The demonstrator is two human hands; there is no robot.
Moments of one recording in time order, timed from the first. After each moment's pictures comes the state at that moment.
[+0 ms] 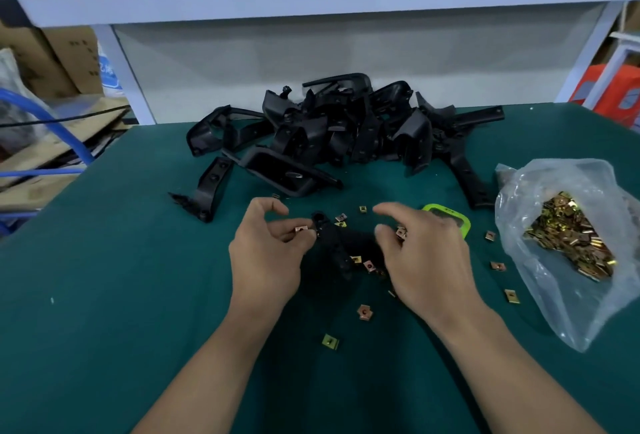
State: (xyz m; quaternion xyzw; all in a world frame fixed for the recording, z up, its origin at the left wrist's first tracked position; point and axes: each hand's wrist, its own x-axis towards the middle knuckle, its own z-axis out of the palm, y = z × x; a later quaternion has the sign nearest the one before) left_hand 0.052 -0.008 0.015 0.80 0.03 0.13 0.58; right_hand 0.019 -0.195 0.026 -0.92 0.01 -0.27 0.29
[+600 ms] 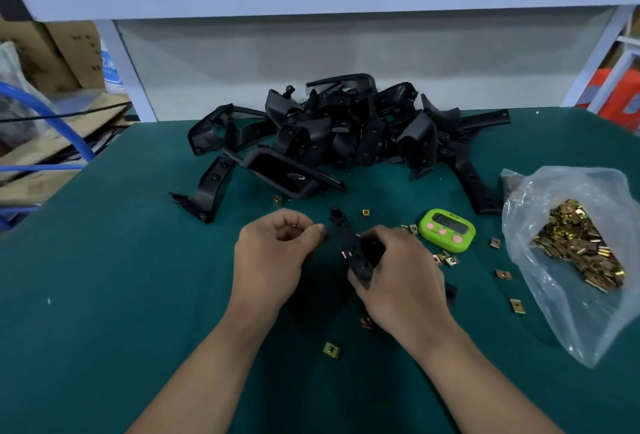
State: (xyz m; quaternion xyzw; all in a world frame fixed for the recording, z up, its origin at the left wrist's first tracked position) left_hand 0.060 -0.008 0.012 0.78 0.01 0.09 0.61; right_hand 0.020 -0.172 0.006 -0.94 0.04 -0.18 0.30
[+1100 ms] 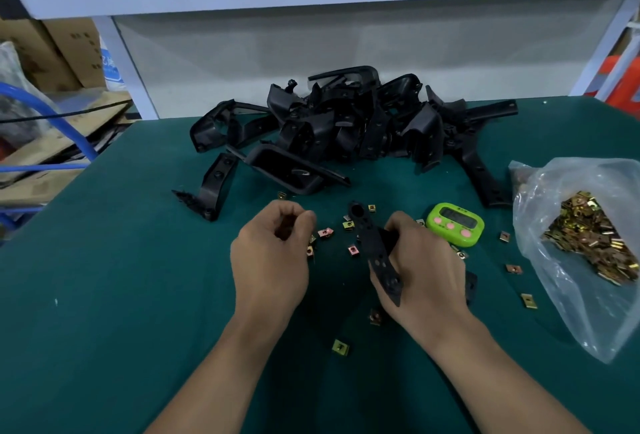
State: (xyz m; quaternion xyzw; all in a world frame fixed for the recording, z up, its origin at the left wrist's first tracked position) left_hand 0.048 -0.010 0.020 0.81 0.04 0.18 0.55; right_hand 0.019 -0.177 0.022 -0.95 0.05 -0.16 0.25
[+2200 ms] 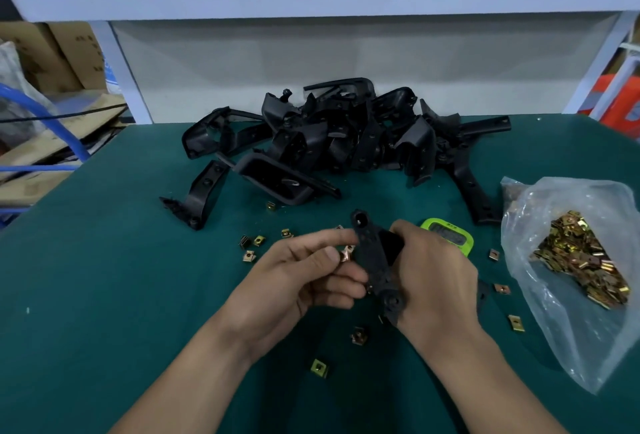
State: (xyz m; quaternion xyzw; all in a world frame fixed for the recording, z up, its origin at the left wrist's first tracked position) left_hand 0.042 -0.014 0.031 0.53 -0.12 -0.24 0.81; right_hand 0.020 -0.197 0.035 -0.97 0.06 -0.16 0.16
